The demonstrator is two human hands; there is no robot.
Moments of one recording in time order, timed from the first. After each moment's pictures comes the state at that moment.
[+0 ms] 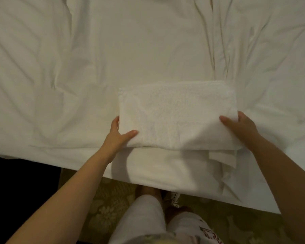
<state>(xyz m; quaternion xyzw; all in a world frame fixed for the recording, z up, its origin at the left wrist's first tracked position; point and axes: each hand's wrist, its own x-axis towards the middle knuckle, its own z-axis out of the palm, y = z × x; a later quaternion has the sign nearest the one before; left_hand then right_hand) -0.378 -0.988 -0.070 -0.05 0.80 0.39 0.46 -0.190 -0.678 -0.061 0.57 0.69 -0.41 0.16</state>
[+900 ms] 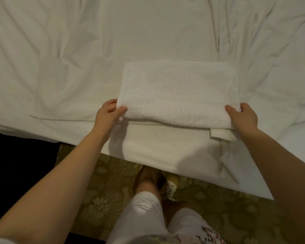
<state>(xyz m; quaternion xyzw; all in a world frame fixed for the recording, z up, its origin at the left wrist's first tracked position) -0.359 -1.017 -0.069 -0.06 0.79 0.51 0.33 -0.157 -0.711 -0.069 0.59 0.69 -0.41 0.05</state>
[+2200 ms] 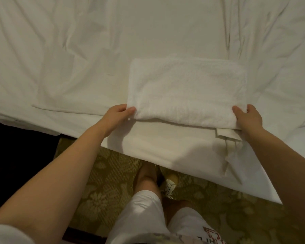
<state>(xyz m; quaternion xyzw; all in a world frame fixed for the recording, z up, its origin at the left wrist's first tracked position) -0.357 -1.030 -0.071 0.03 0.78 0.41 0.47 -0.161 -0.719 -0.071 0.61 0.67 -0.42 0.06</state>
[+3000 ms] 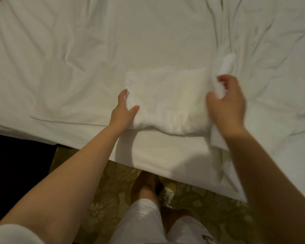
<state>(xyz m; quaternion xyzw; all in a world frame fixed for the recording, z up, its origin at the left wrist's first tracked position) -0.368 -0.981 -0.077 0.05 0.88 0.34 0.33 -0.239 -0.776 0.011 0.47 0.80 -0.35 -0.10</state>
